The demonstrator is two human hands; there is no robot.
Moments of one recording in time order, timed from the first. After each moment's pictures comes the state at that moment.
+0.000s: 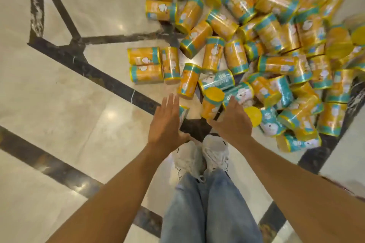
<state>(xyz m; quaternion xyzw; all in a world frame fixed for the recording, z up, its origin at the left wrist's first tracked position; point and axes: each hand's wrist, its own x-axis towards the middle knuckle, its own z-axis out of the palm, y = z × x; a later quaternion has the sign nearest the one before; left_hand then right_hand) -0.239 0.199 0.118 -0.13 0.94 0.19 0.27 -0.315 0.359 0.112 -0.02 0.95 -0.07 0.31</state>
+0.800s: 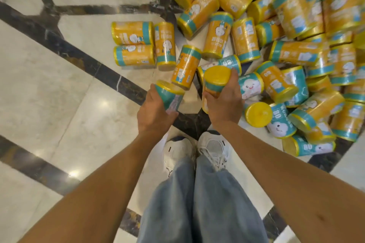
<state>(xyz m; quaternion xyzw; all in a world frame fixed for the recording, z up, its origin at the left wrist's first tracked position) -0.239 0.198 0.022 -0.33 0.89 0.27 0.16 -0.325 0.333 0.043 0.08 0.94 -0.23 0.21</state>
